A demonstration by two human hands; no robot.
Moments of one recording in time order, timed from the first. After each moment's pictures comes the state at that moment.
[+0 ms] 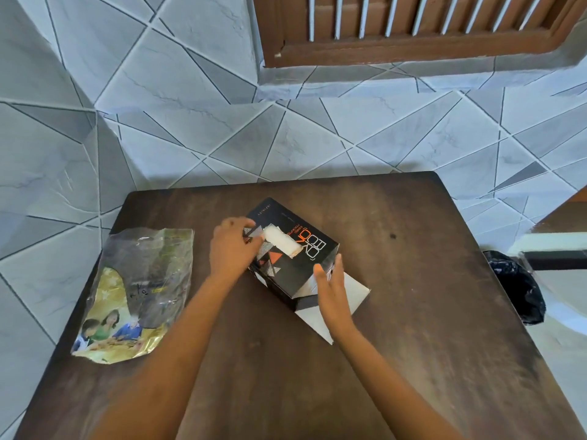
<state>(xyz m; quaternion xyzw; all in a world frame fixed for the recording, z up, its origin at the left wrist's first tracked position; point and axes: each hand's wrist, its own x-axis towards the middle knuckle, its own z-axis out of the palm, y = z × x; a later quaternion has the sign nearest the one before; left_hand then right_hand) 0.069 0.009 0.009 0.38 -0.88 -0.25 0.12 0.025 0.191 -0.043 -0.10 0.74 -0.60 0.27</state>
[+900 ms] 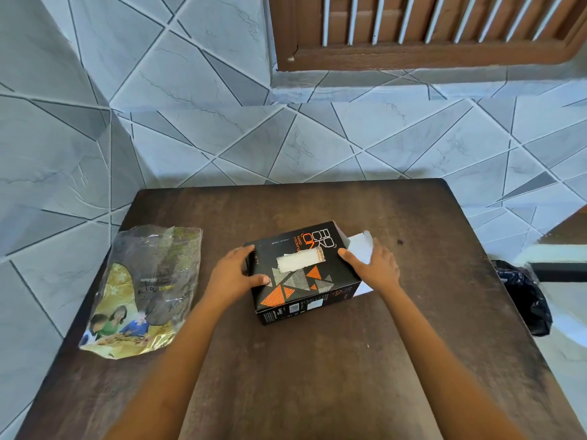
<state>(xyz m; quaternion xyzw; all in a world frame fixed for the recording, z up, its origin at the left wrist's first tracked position) 0.110 0.009 -0.007 0.35 -0.88 -0.33 -0.01 -0.075 0.211 -0.047 -0.13 0.93 -0.28 0.20</state>
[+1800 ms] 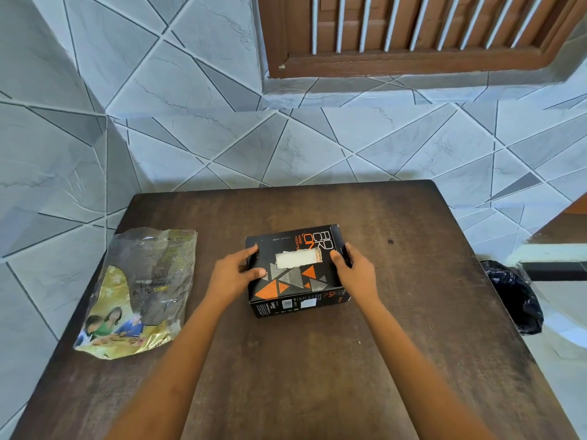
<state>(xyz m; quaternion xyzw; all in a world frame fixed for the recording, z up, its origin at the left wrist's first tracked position) 0.109 0.022 -0.012 0.36 -0.82 -0.44 0.05 -0.034 0.207 -0.028 -0.13 0.87 -0.45 0.17</state>
